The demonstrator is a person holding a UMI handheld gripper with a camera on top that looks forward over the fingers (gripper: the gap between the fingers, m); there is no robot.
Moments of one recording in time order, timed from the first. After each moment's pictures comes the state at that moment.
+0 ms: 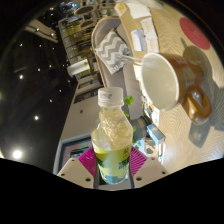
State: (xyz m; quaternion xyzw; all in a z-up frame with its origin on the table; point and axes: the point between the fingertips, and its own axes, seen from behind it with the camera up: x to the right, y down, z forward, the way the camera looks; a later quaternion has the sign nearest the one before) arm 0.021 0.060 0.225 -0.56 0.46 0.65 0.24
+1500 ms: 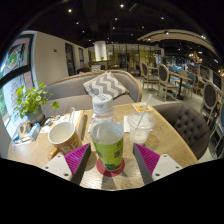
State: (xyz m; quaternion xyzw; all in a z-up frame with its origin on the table) arm 0.298 -0.018 0.075 -0.87 0.10 -0.01 0.48
